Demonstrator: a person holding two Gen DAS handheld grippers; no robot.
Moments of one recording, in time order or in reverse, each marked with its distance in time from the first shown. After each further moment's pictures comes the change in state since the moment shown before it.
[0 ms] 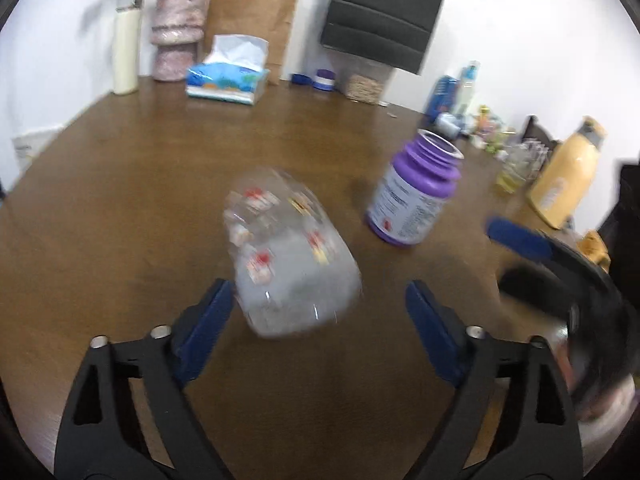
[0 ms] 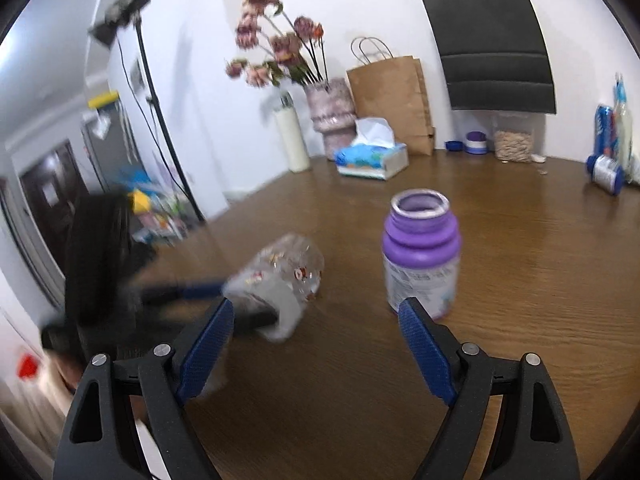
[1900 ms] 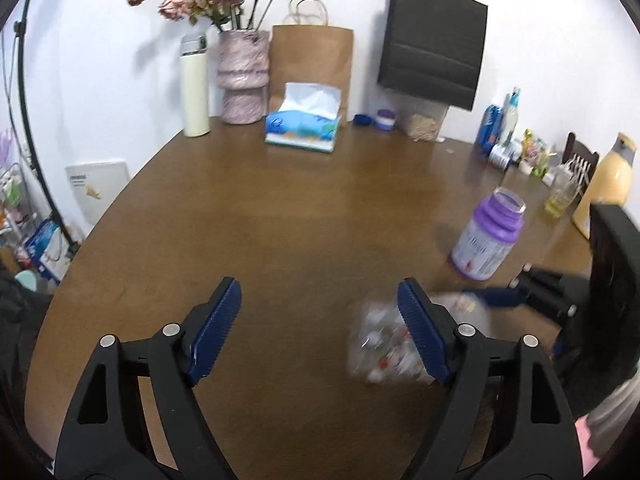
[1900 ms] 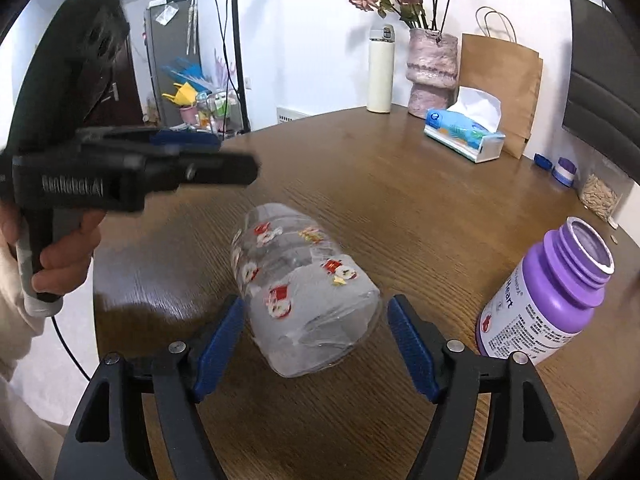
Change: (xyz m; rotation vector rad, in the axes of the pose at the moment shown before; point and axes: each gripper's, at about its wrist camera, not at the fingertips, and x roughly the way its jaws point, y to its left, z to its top) left arm -0.047 0.045 0.034 0.031 -0.099 0.235; right arm 0.091 0.058 -0.008 -0.381 0.247 0.066
